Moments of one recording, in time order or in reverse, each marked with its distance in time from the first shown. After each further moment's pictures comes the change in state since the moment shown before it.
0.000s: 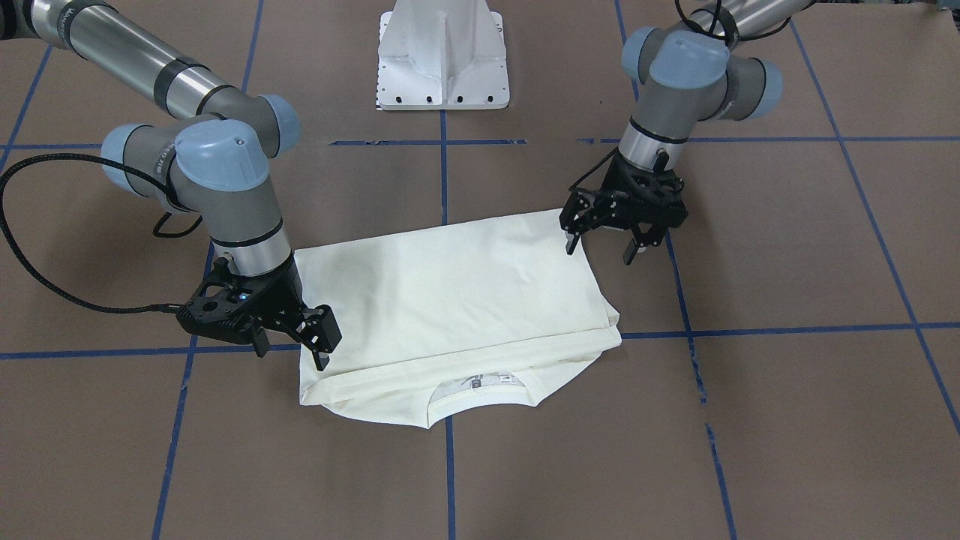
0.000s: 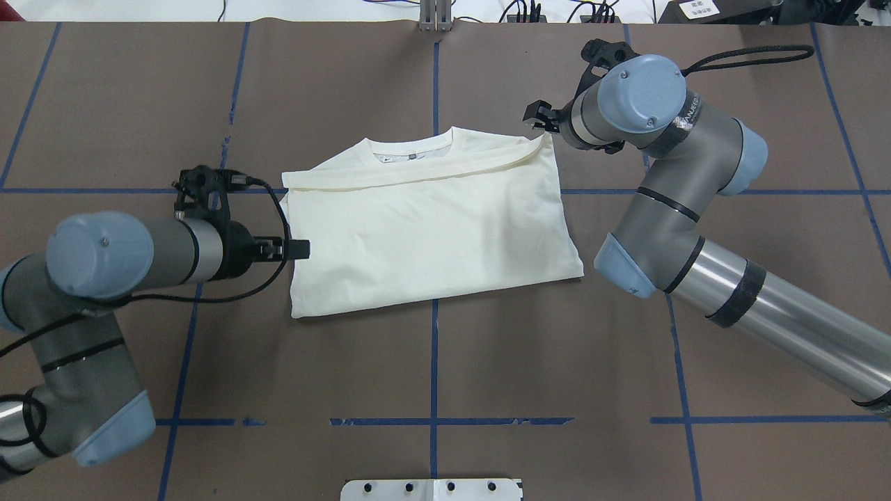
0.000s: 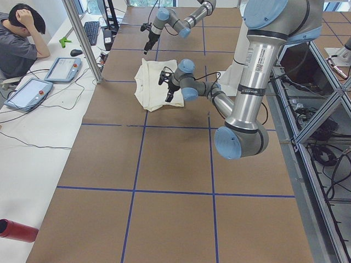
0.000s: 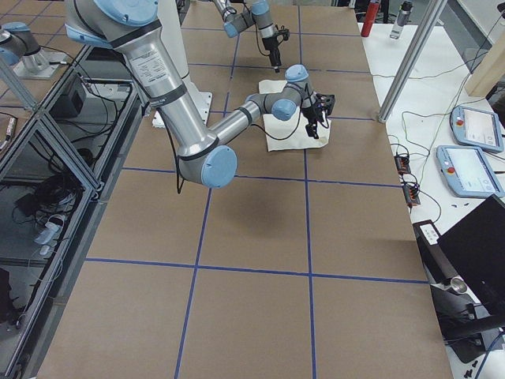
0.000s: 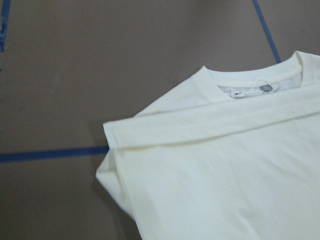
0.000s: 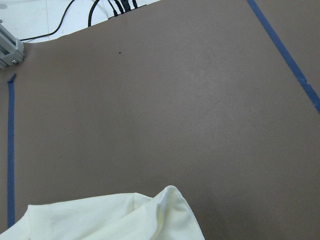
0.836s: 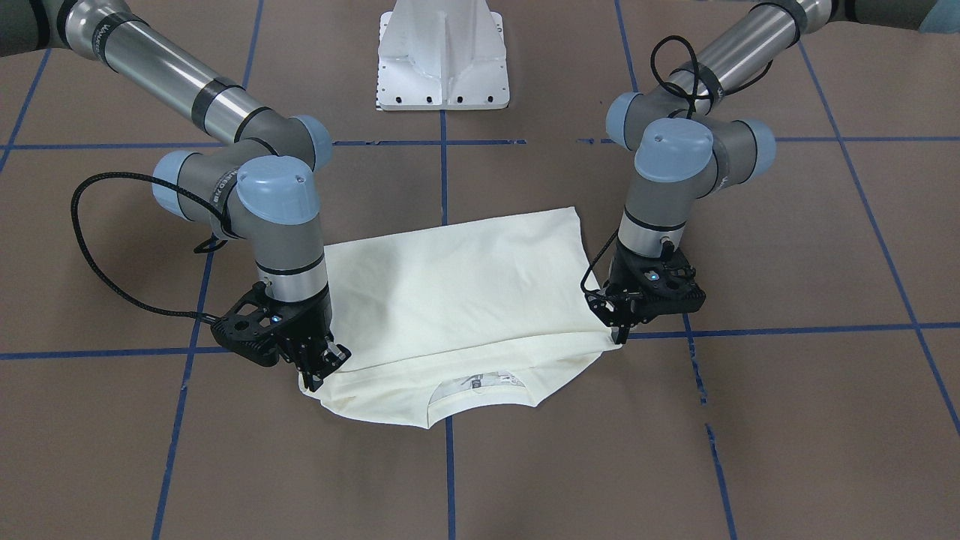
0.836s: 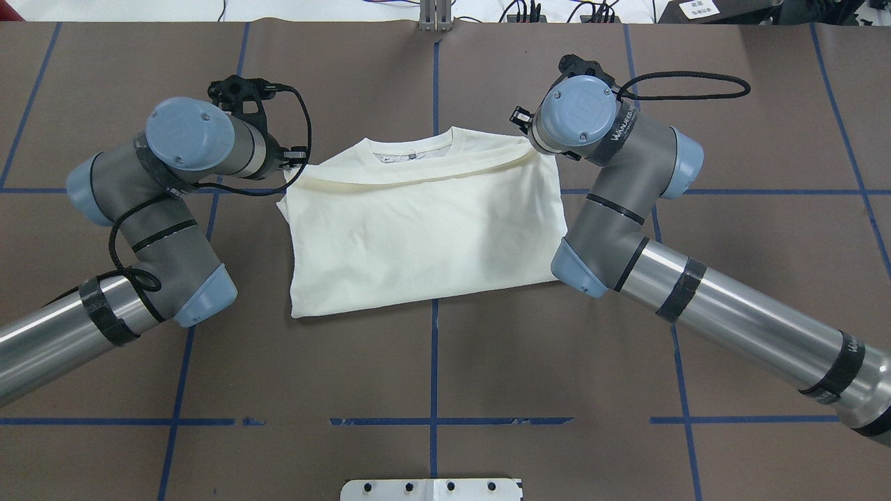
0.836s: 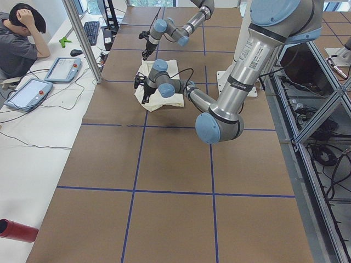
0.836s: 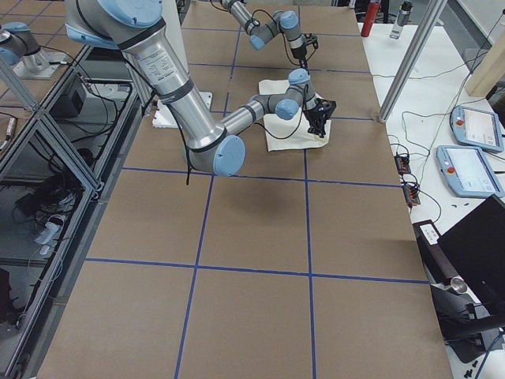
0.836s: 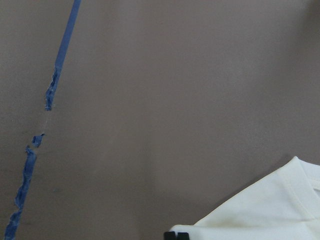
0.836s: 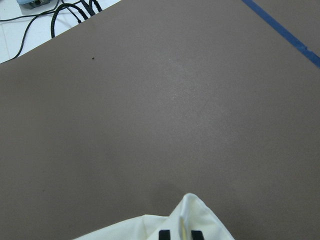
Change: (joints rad) left arm -0.196 -0.316 0.379 0.154 -0.032 0.084; right arm -0.049 0.113 -0.178 -0.002 -0.103 0.209
